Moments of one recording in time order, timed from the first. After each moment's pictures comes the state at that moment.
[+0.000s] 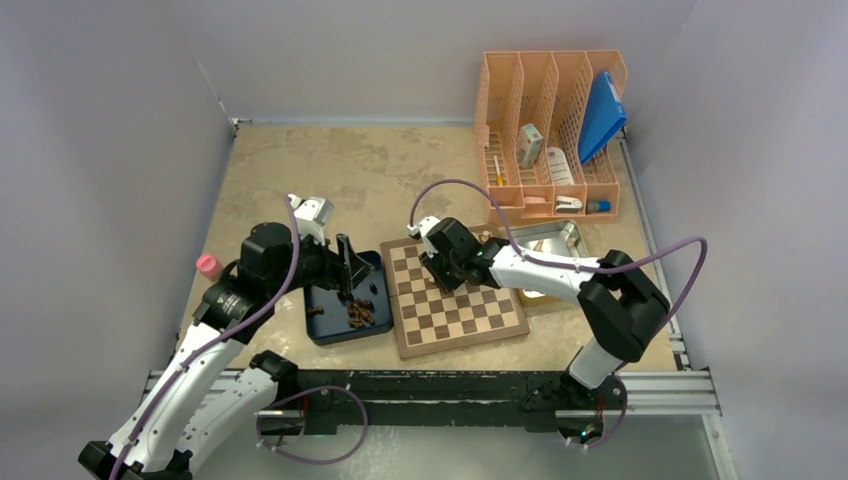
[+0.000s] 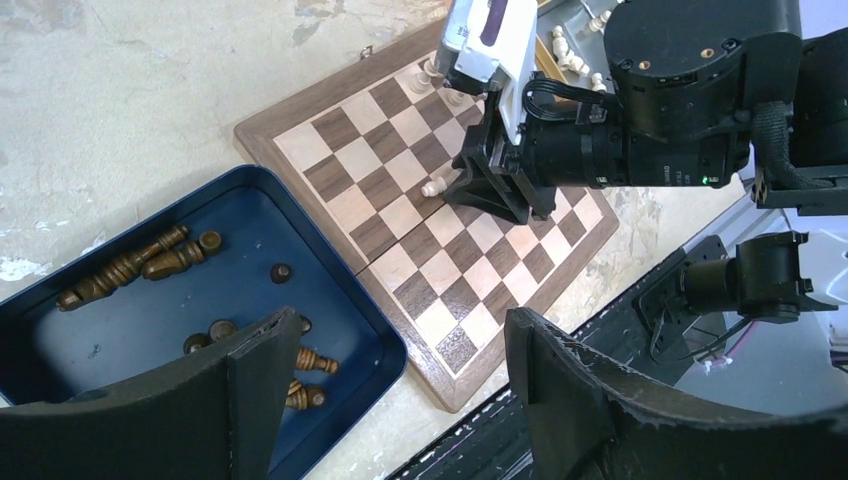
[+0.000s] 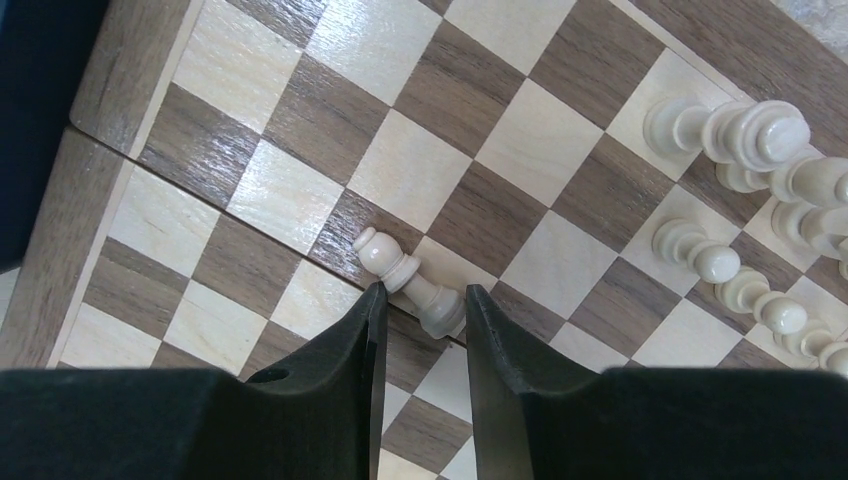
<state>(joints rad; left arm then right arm) -0.46 0.69 0.82 -0.59 0.27 -0.38 0.86 1.63 0.98 -0.34 0.06 0.09</state>
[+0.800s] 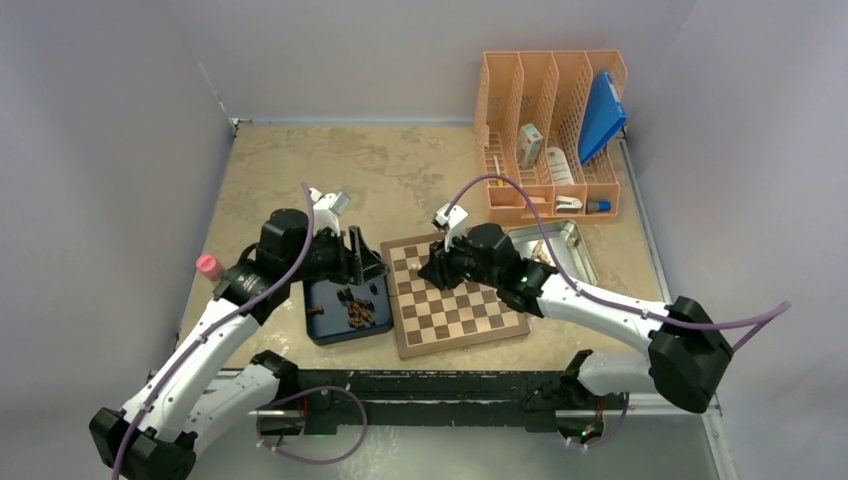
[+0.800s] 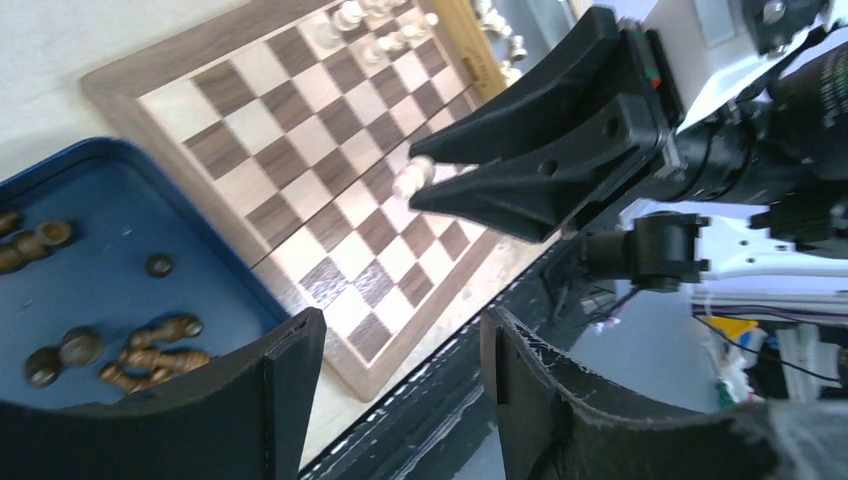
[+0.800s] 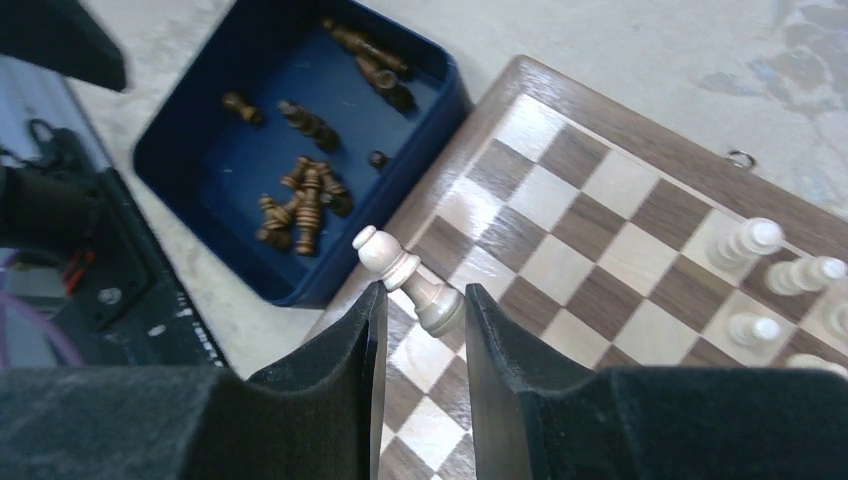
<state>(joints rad) -0.46 0.82 0.82 -0.54 0.42 -0.52 0.86 1.28 0.75 0.05 -0.13 0.25</state>
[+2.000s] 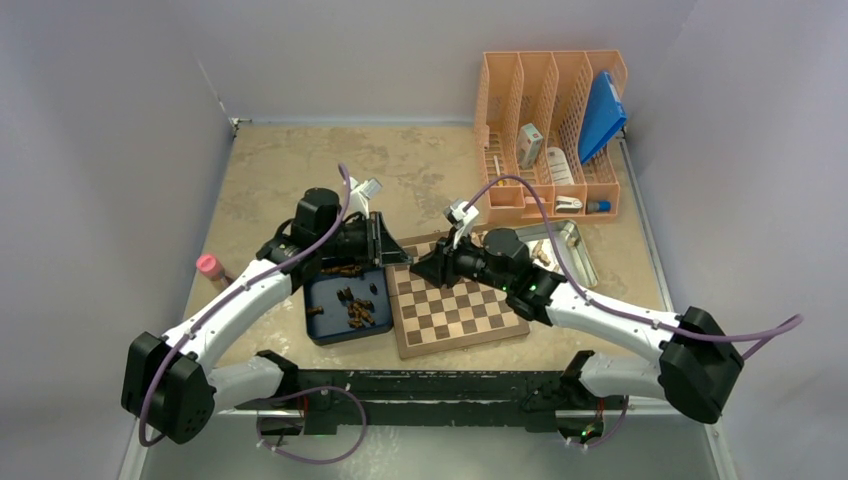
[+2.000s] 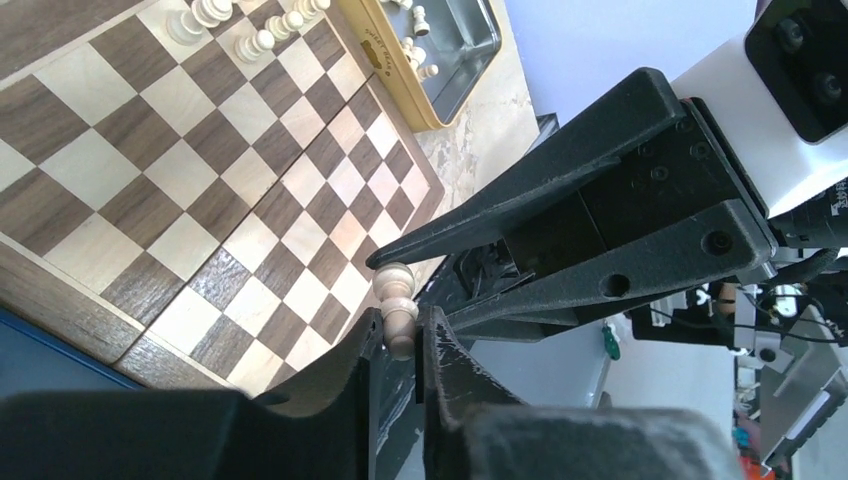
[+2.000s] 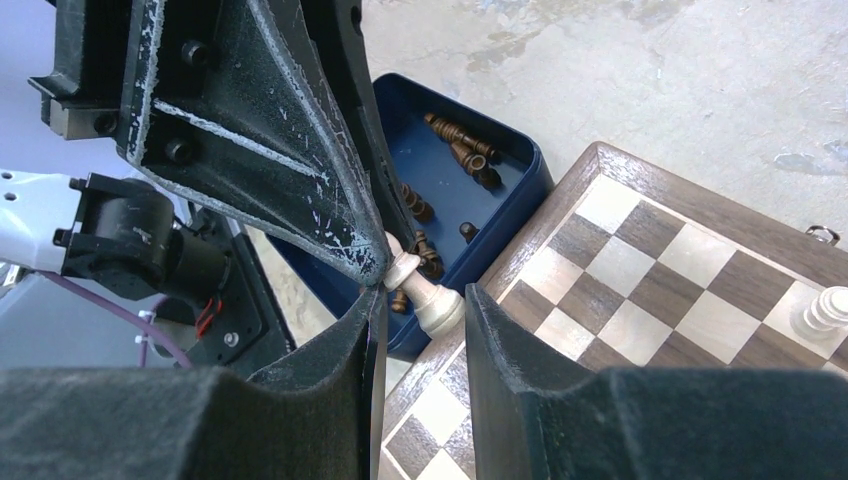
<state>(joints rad) -0.47 1.14 0.82 -0.18 0.70 -0.68 0.86 1.19 0.66 0.29 -0.23 0.41</state>
